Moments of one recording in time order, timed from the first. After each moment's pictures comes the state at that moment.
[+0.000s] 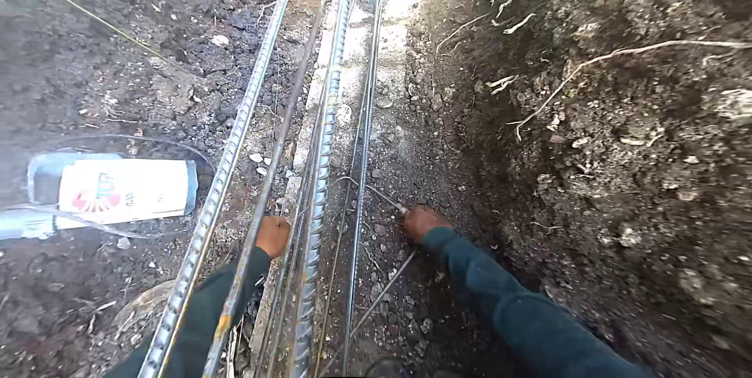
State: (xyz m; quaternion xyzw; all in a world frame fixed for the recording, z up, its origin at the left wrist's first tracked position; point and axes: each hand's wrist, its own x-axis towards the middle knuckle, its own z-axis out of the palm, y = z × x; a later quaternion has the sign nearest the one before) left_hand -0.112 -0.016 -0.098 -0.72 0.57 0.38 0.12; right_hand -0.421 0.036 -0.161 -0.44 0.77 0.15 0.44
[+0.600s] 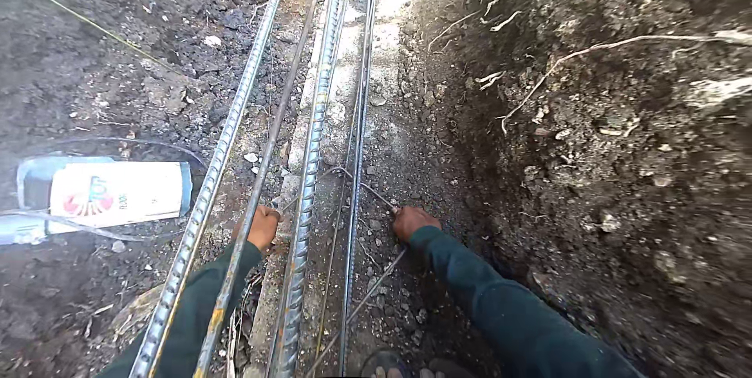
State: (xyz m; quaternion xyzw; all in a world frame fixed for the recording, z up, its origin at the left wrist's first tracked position) left_hand -0.114 -0.021 -0.078 -0.76 0.56 0.34 0.05; right_hand -0.407 0.042 -0.163 -0.44 0.78 0.16 0.42
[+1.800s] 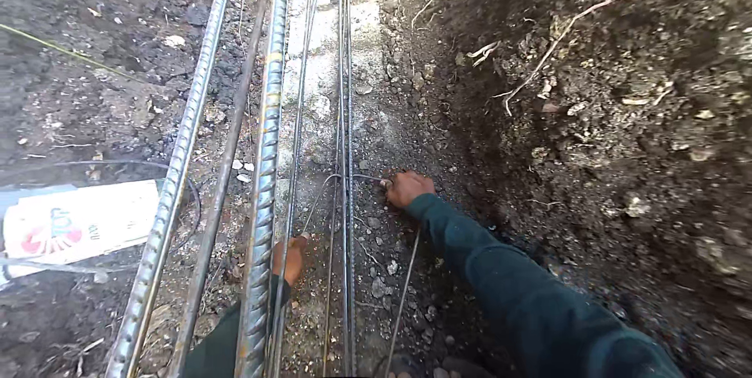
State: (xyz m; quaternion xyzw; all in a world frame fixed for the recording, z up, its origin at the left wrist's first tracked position) left_hand -0.133 0.019 -0.163 -0.76 0.48 0.43 0.01; right_hand -0.430 -0.005 -0.184 -0.52 0.78 0.10 0.33
